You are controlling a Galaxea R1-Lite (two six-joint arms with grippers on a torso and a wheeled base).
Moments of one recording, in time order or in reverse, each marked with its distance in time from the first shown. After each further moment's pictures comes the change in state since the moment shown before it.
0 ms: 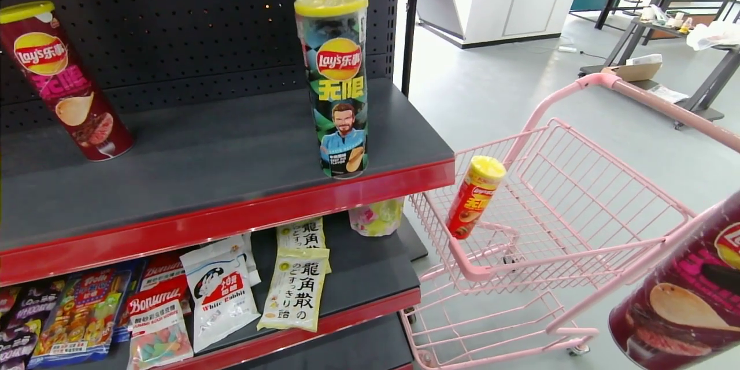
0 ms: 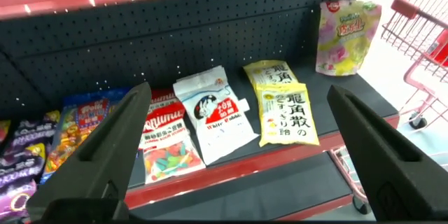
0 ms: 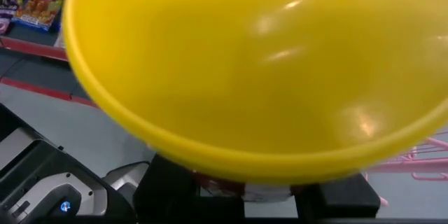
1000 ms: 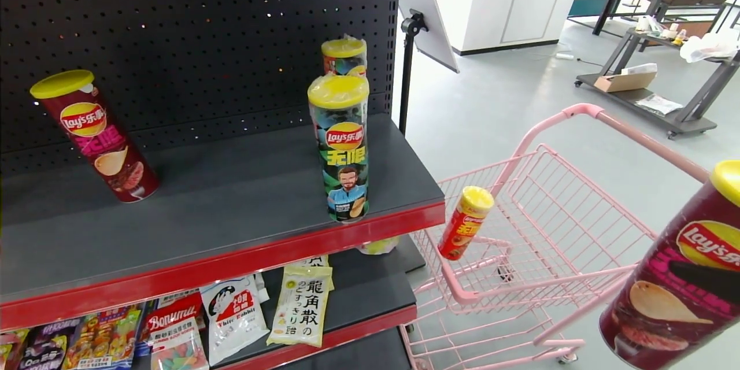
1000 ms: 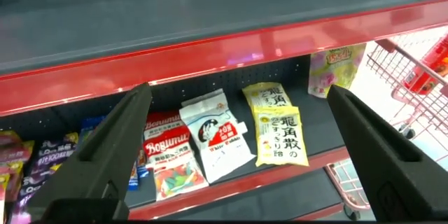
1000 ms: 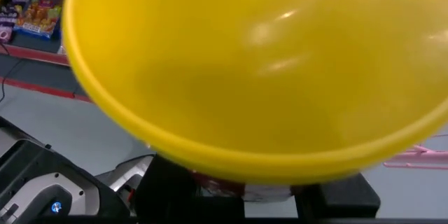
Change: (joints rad) left arm -0.001 0.001 0.000 0.001 -0.001 -0.003; right arm -0.022 0.071 0.016 -0.014 -0.017 0.001
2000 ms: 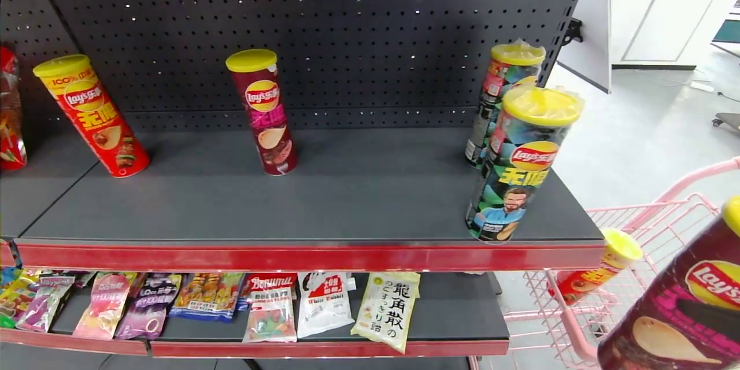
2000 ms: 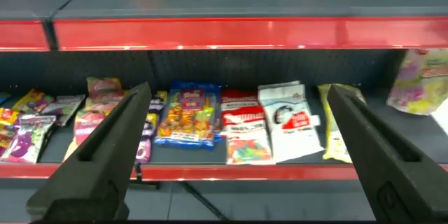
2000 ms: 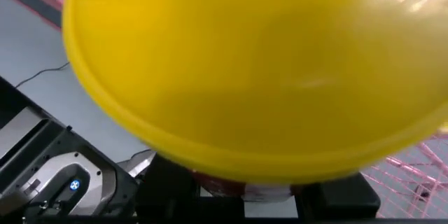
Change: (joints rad) left arm 0.001 -0.004 0.000 0.000 0.001 -0.015; right arm -0.002 -0.087 0.089 -0.010 0.083 0.008
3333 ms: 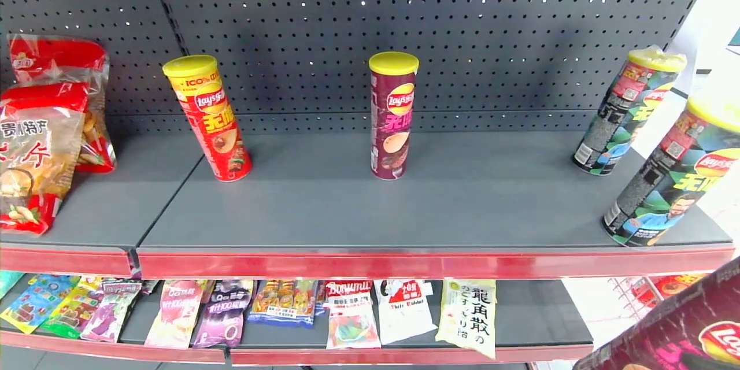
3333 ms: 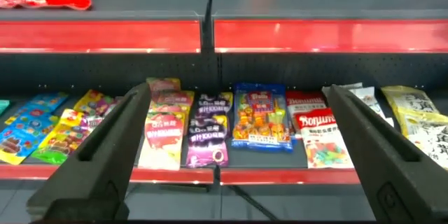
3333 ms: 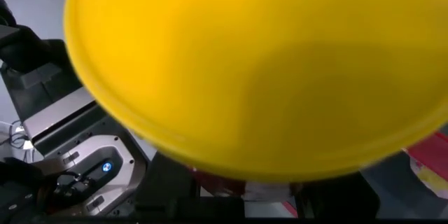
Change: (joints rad) left arm 0.001 0.000 0.000 0.000 0.000 0.002; right arm 0.057 -0.069 0.135 -0.161 0.197 -0.044
